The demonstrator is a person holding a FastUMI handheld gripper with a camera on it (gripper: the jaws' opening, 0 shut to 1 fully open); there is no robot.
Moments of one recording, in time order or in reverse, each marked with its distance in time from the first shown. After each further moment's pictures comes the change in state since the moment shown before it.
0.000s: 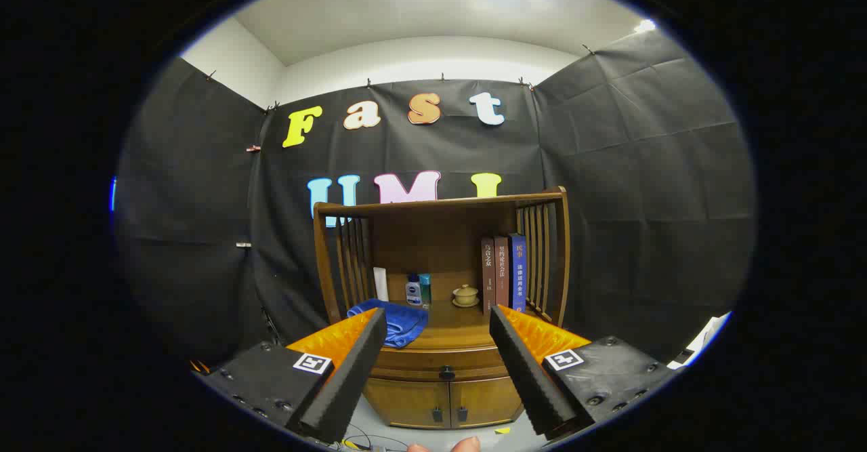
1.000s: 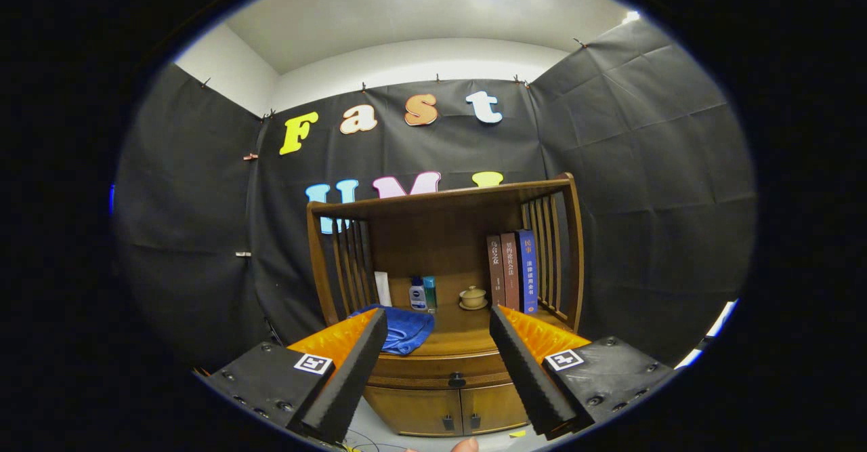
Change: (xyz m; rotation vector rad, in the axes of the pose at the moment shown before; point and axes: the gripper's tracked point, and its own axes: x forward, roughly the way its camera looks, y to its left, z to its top) arm 0.045 0.002 -0.036 0.048 -0.046 0.008
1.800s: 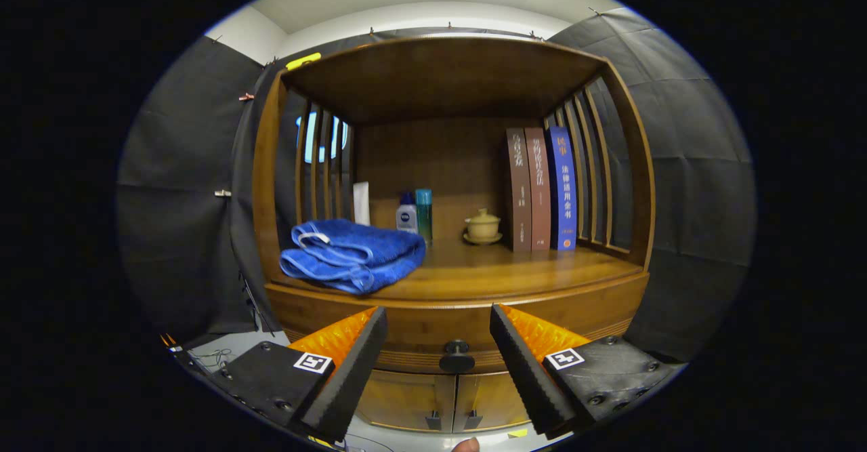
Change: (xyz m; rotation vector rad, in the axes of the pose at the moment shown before) arm 0.131 -0.023 -0.242 -0.071 0.180 0.001
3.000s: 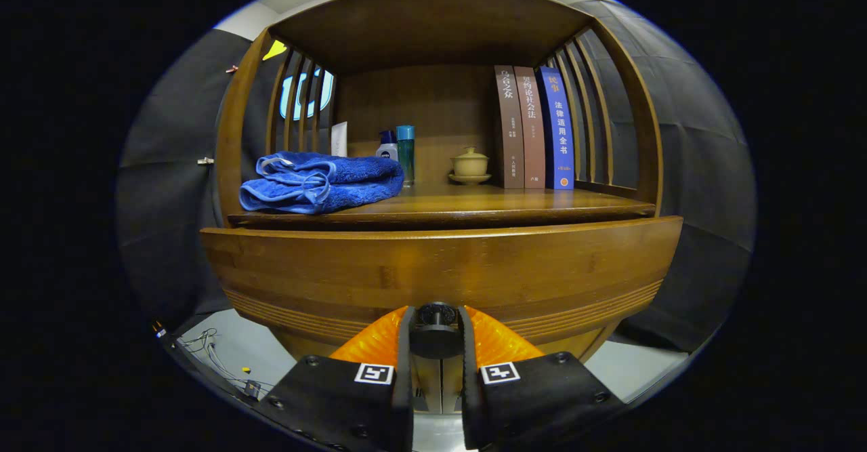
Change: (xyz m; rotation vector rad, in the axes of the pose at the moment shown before) arm -0.001 -0.020 -0.076 0.000 0.143 -0.049
